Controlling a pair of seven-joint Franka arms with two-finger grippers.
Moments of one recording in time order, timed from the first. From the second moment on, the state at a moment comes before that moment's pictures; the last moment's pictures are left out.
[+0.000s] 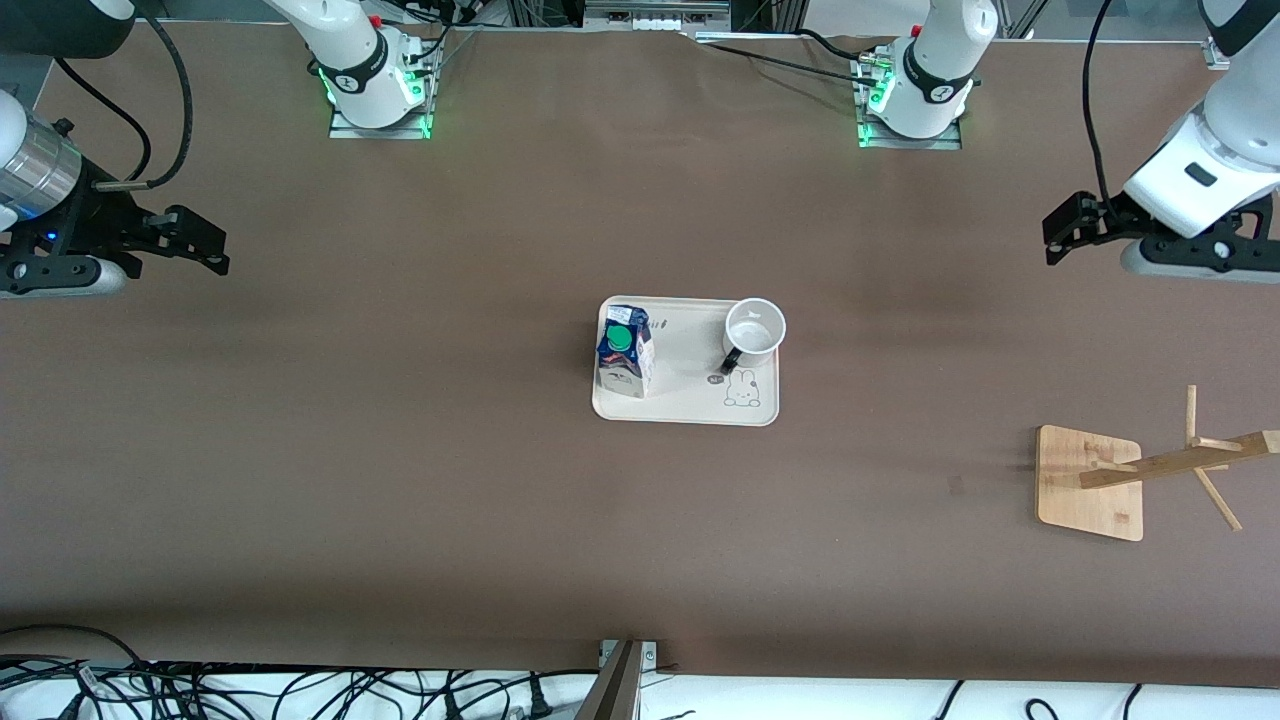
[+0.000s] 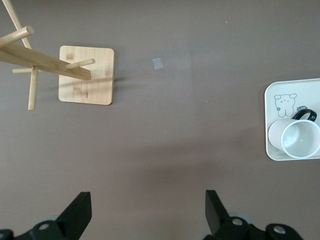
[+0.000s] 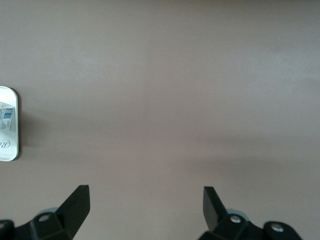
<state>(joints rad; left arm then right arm) 0.01 -0.07 -0.08 -1.76 0.06 1.70 0.02 0.12 0.06 -0.04 -1.59 -0.01 1.63 0.02</state>
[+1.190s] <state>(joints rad) 0.00 -0.06 -0.07 -1.71 -0.01 1.61 0.08 0.12 0.06 -0.04 -1.59 -0.01 1.63 0.02</state>
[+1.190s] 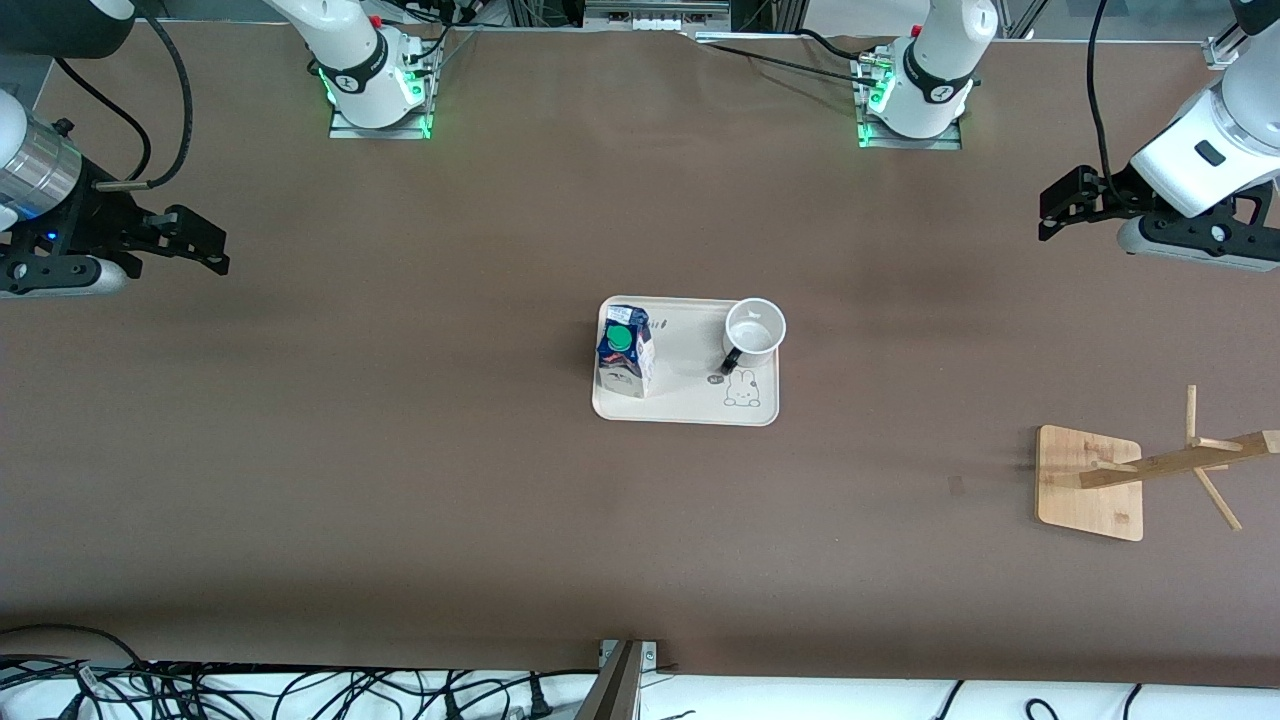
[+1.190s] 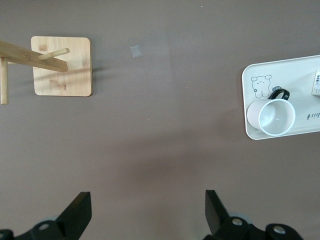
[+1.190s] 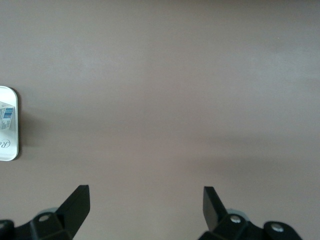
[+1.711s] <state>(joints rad) 0.00 -0.06 -0.07 -1.71 -0.01 1.61 0.08 0.12 0.06 -0.04 -1.59 -0.01 1.63 0.02</state>
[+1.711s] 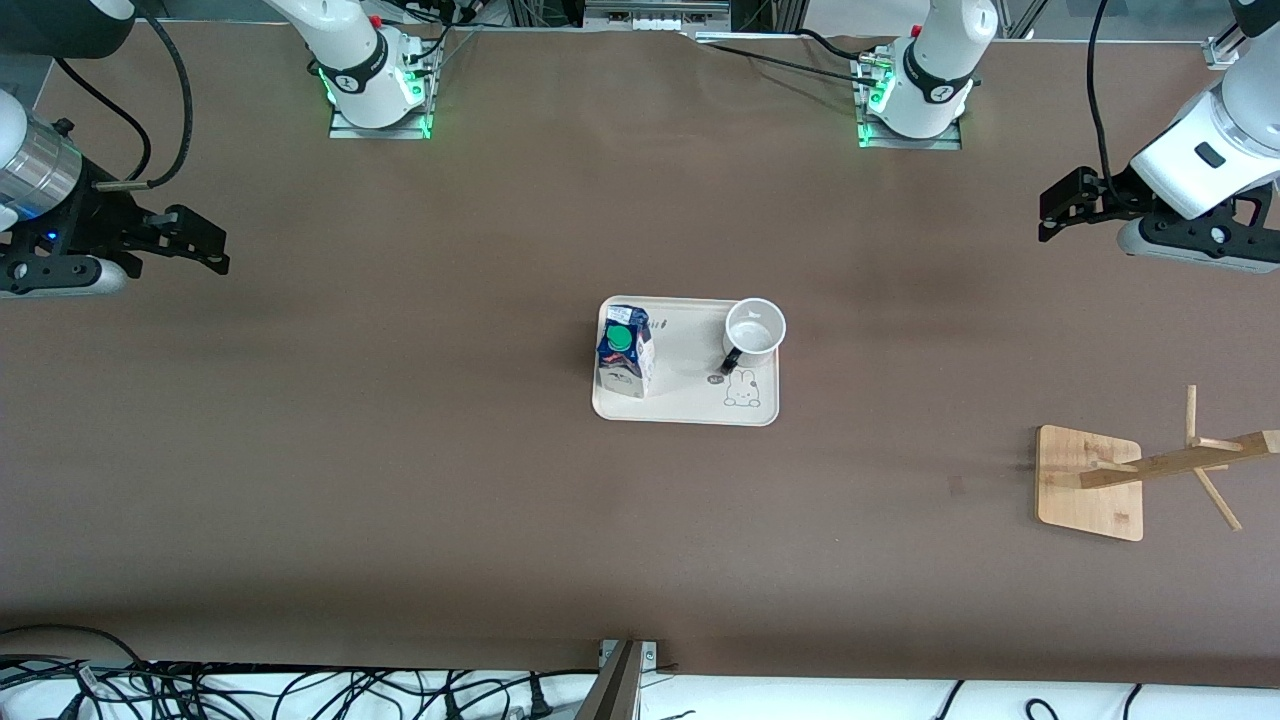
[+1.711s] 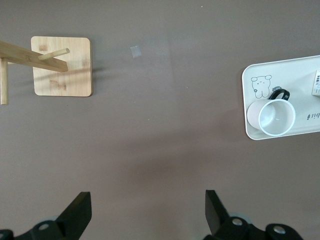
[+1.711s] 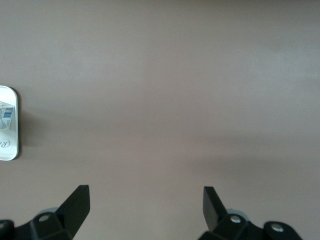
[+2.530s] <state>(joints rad) 0.00 -0.04 -0.08 -1.69 -0.01 1.61 0.08 0.12 0.06 -0.04 -1.59 -0.01 1.63 0.02</state>
